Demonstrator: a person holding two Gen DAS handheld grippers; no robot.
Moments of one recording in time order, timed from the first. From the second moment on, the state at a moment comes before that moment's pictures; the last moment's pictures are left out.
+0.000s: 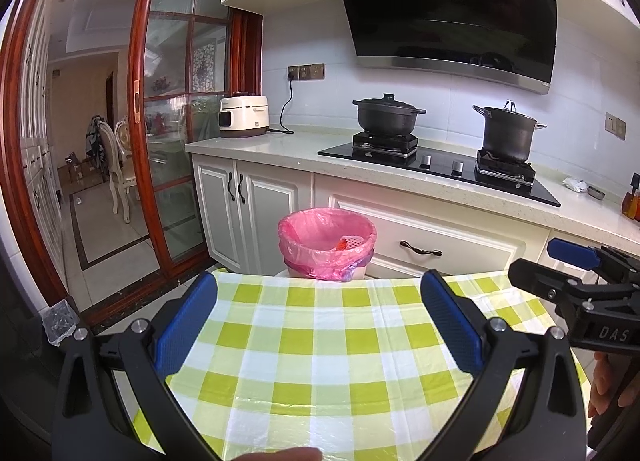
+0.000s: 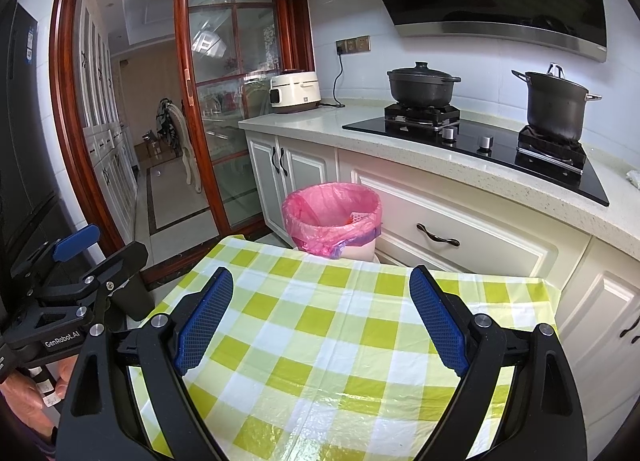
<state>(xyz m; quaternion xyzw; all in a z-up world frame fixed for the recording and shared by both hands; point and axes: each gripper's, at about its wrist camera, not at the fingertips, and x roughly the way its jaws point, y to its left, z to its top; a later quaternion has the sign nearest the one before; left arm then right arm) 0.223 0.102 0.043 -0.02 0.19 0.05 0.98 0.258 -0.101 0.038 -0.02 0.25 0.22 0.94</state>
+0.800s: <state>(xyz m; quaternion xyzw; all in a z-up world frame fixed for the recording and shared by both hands) 0.218 0.096 0.048 -0.01 0.18 0.05 0.98 0.259 -0.106 0.036 -0.02 0.25 0.21 0.94</state>
